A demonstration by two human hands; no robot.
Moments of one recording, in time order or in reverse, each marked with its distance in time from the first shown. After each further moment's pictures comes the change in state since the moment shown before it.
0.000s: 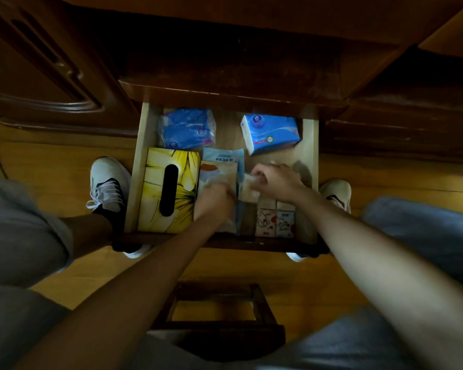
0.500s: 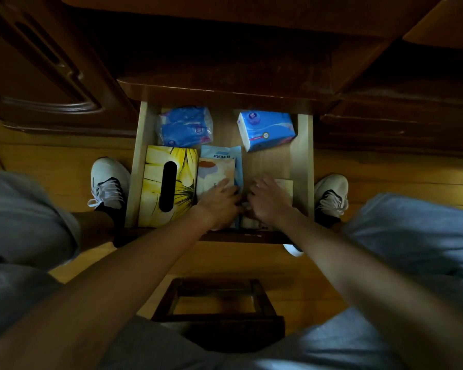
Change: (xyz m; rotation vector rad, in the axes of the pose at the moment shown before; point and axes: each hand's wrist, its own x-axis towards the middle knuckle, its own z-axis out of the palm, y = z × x) left_hand 0.002 -0.005 0.003 1.007 -0.276 0.791; right_hand -0.039 -0.023 0.045 -0.767 -0.098 -0.221
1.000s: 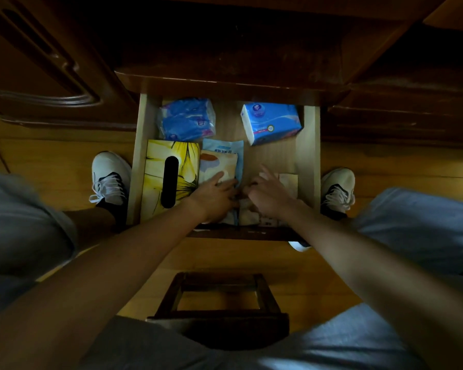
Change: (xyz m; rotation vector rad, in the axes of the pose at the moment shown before) left_hand -0.013 -0.017 0.012 0.035 -0.046 0.023; right_hand 0.012 0.000 -0.001 0.204 -0.003 -0.059
